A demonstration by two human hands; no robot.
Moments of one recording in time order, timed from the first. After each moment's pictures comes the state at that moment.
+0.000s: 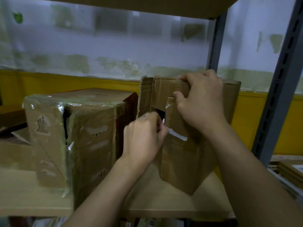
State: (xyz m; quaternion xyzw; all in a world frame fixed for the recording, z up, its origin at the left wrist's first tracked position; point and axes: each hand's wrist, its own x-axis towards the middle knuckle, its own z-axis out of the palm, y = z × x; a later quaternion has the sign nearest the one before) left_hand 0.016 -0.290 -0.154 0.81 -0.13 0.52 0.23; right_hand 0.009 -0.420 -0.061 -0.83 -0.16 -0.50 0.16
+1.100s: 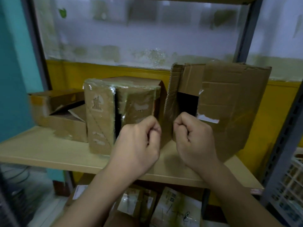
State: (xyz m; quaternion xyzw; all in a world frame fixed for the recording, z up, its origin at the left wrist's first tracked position) left_hand -0.100 -0.214 -0.177 0.84 -0.14 0.42 0.31; right_hand -0.043 -0.361 -0.174 -0.75 -0.35 -0.41 0.38
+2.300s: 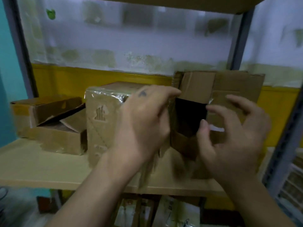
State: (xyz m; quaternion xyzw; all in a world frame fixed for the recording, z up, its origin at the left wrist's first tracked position) left_hand -0.081 -0.202 -0.120 0.70 -0.24 0.63 0.25; right_hand -0.063 -0.379 -0.156 -0.71 -0.17 -0.67 0.16
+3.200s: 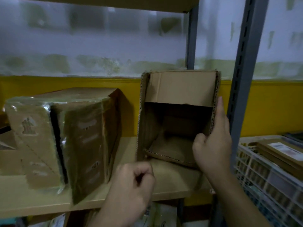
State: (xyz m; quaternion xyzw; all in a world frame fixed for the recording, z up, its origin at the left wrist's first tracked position) left_hand -0.078 -0.297 -0.204 0.85 -0.18 0.12 0.48; right_hand -0.019 -0.490 -0.181 -0.79 -0.04 -0.45 0.42
